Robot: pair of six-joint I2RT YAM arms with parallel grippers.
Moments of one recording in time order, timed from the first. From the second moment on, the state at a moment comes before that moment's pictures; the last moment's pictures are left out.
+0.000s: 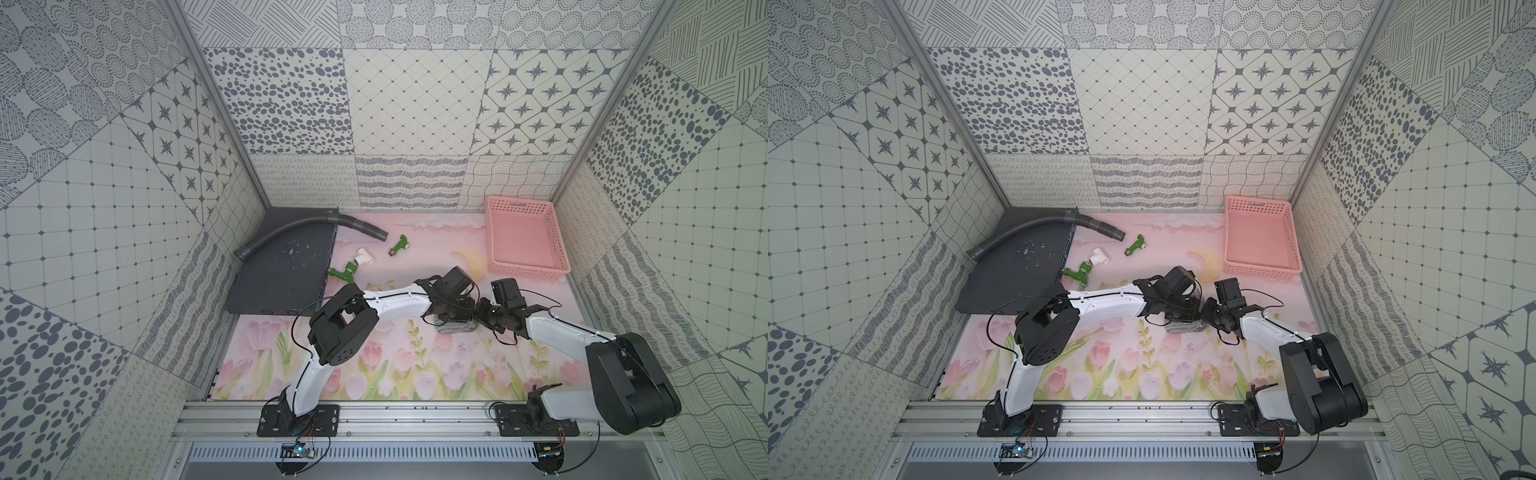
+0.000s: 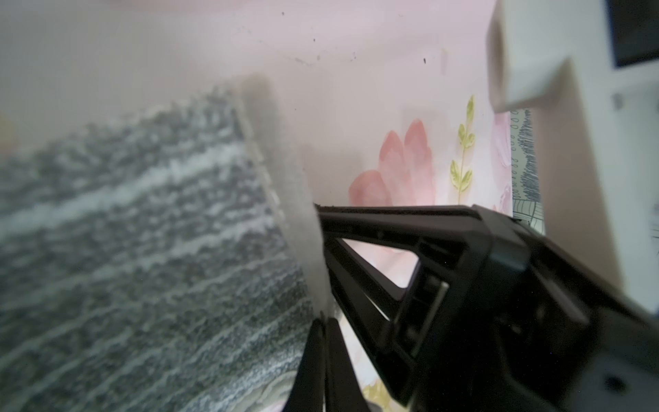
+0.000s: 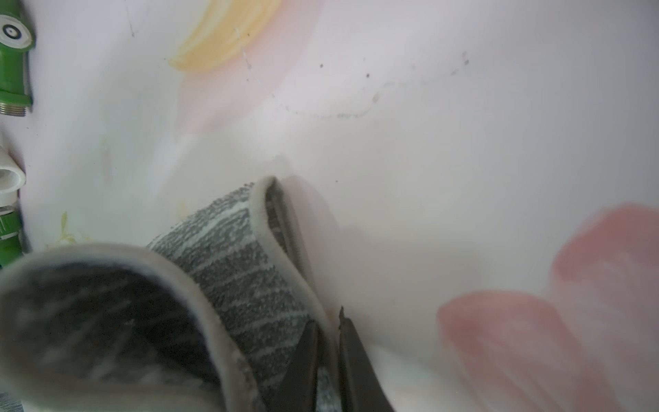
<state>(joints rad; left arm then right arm) -0.90 2.15 1.54 -0.32 0.31 -0.78 0.28 1.36 0.54 -0.18 -0.13 0.77</state>
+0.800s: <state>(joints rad) -0.89 2.16 1.46 -0.15 0.42 -0.83 0.28 1.27 0.62 -0.29 -0.02 0.73</state>
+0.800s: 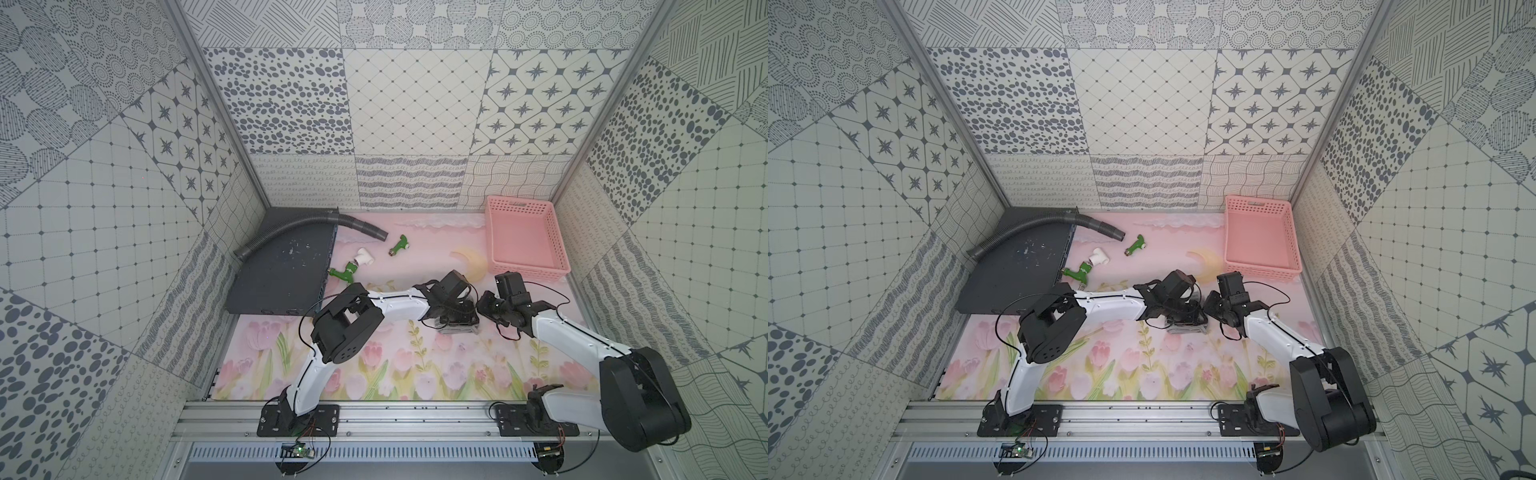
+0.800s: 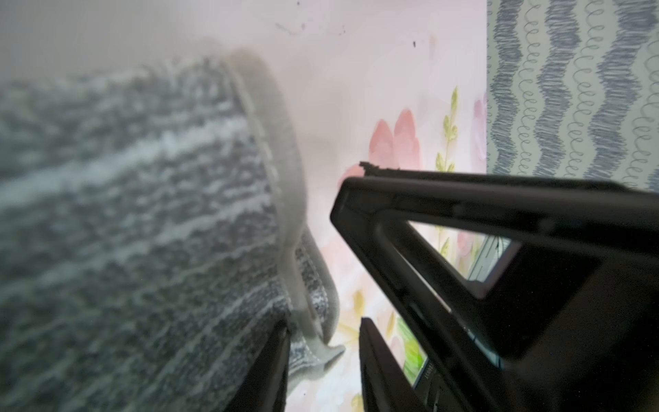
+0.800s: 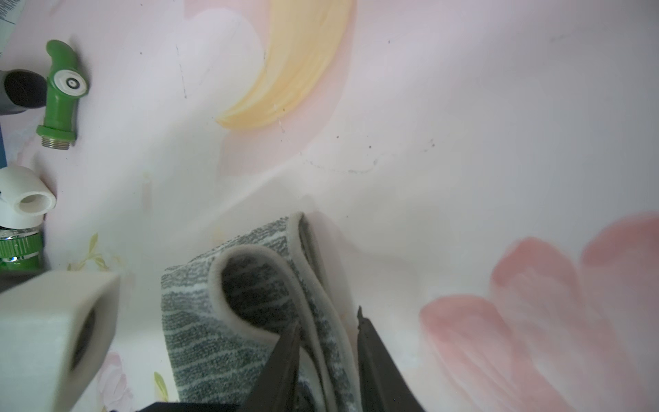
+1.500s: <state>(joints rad) -0.81 1.85 1.17 0.08 0.54 -0.93 0.44 1.24 0.76 -0.43 0.08 0.69</state>
